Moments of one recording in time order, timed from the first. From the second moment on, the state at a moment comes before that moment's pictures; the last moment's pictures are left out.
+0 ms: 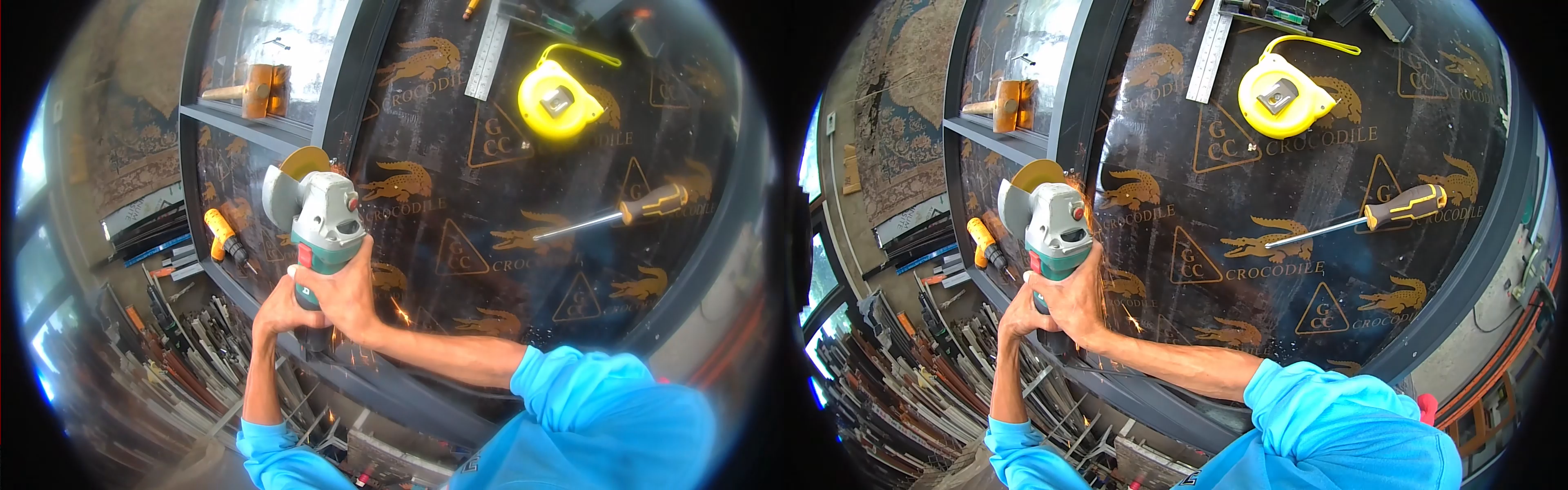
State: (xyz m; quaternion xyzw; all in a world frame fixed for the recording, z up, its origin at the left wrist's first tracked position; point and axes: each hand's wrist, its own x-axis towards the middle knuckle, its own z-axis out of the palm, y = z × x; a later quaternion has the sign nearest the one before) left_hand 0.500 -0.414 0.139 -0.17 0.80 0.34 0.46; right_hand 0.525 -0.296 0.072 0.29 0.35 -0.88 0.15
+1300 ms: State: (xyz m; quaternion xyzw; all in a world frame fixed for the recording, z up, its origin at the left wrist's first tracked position) left_hand 0.487 -0.412 0.143 -0.21 0.78 0.28 0.51; right_hand 0.523 -0.303 0.073 0.30 0.35 -0.88 0.12
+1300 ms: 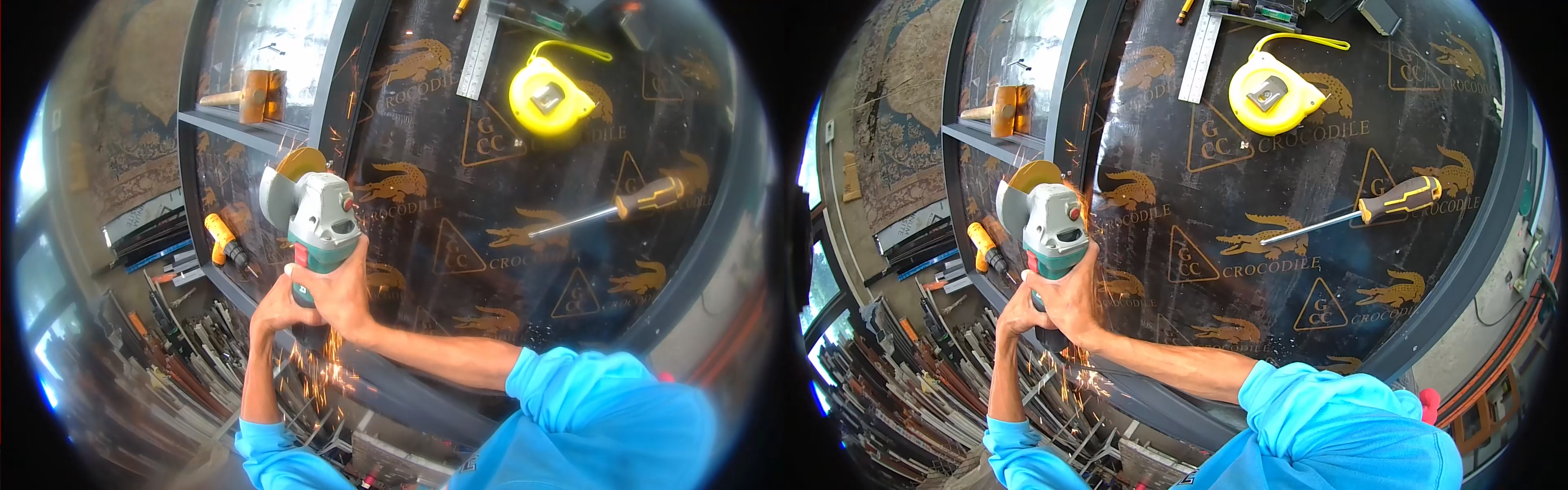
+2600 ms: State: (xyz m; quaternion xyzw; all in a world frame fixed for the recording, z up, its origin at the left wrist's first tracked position) left_hand 0.498 -0.411 0.135 -0.18 0.77 0.32 0.52; right_hand 0.533 -0.289 0.074 0.33 0.32 -0.88 0.14
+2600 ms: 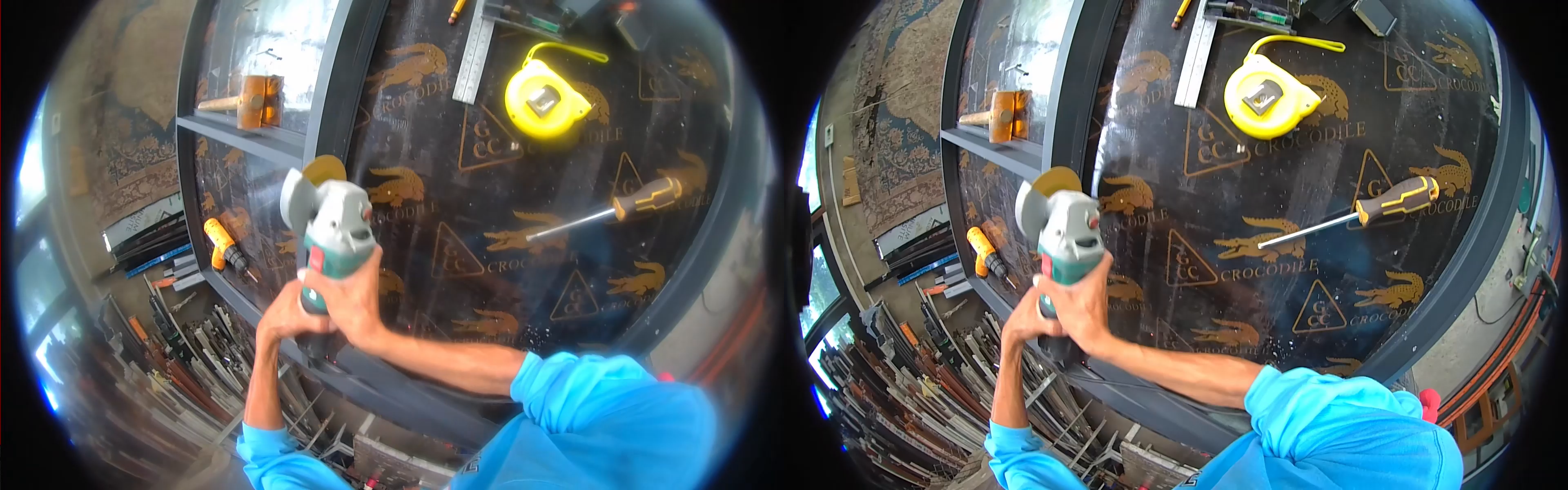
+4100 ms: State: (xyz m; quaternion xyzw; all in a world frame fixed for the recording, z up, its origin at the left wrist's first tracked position) left_hand 0.532 -0.377 0.142 -0.18 0.80 0.39 0.42; right_hand 0.547 -0.253 0.078 0.25 0.30 -0.91 0.16
